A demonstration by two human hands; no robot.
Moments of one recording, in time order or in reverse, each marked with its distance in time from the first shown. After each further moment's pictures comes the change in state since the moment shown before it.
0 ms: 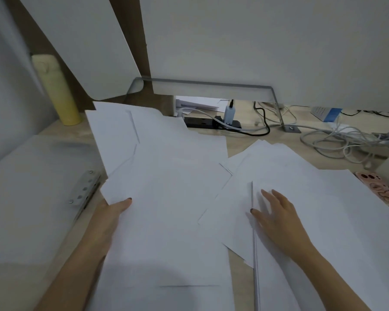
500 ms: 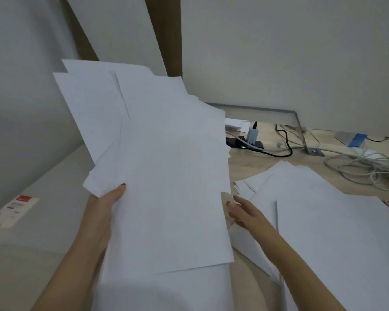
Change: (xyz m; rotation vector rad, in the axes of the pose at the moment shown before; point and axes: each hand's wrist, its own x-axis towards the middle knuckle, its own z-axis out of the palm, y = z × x) left_hand -0.017 0.052 -0.049 -0.192 0.110 0.221; right_hand -0.011 -0.106 0.017 0.738 -0.368 -0.014
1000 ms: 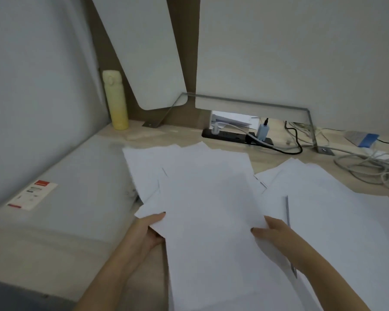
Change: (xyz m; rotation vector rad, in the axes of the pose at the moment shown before) left_hand -0.029 -0.055 -0.011 -0.125 -0.210 -0.414; right_hand -0.021 0.014 -0.009 -0.234 -0.006 0.179
